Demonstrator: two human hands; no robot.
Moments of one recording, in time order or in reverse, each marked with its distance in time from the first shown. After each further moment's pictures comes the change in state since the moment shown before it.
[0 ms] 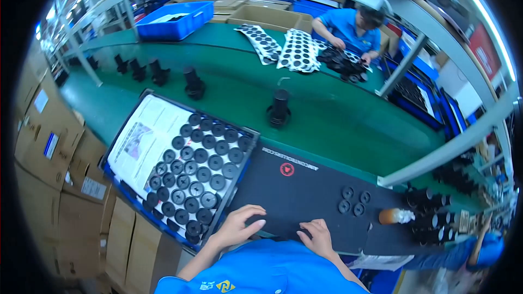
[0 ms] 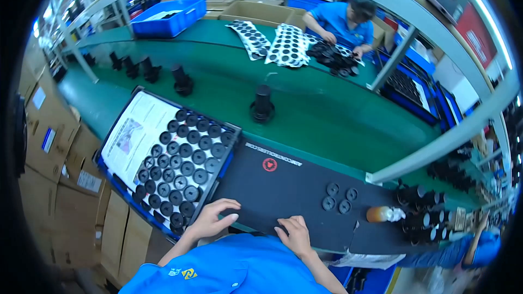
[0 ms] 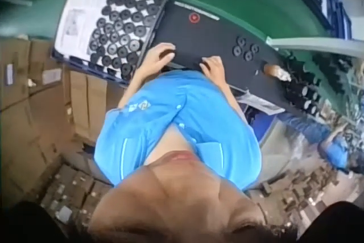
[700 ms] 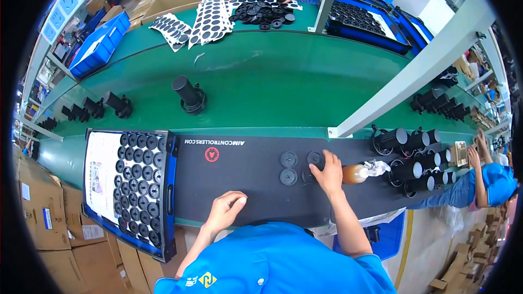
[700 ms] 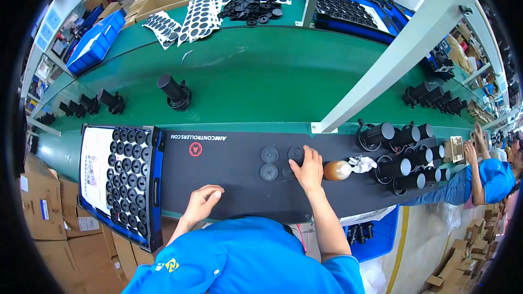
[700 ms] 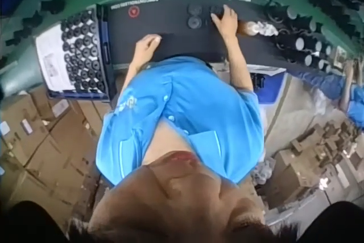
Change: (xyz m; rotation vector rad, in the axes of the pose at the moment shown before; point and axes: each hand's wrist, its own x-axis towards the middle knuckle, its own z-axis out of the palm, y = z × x) left_hand 0.081 0.004 0.155 0.061 -0.262 -0.270; right_hand 0.006 0.198 -0.115 -0.353 0.319 0.550
